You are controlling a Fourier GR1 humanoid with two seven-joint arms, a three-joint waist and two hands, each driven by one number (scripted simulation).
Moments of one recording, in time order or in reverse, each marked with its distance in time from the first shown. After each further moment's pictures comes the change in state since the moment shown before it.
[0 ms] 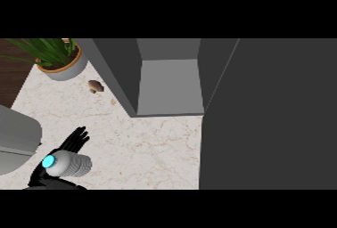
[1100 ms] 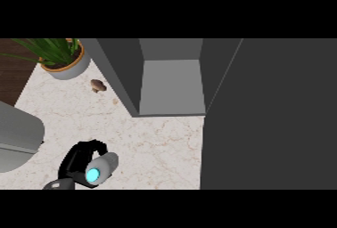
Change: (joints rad) left arm -0.111 -0.111 -0.018 0.191 0.133 0.091 -0.086; right arm 0.044 -0.001 0.007 0.002 0.014 0.002 -0.035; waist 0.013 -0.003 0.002
